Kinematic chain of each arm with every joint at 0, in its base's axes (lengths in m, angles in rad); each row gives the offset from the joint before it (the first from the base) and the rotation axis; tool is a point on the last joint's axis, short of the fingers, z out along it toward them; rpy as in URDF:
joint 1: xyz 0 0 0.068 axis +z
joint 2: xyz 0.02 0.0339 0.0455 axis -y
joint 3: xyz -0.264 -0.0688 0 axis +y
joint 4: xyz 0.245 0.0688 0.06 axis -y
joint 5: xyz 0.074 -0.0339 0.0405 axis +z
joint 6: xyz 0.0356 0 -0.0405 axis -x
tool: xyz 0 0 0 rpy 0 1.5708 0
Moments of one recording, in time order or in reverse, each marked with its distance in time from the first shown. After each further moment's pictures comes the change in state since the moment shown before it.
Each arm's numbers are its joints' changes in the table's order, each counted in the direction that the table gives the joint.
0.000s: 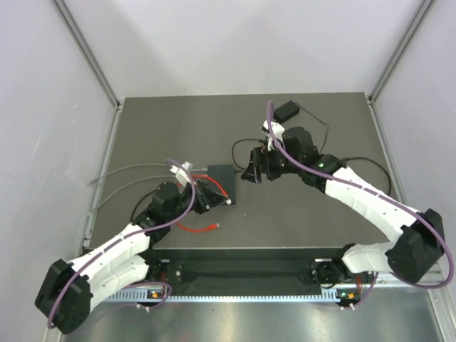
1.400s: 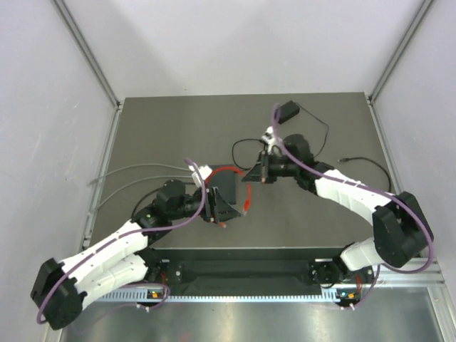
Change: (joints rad) left arm -0.130 -0.024 -0.113 -0.134 -0.241 -0.212; right arm -0.032 -0.135 0.172 0.406 0.338 -0.278
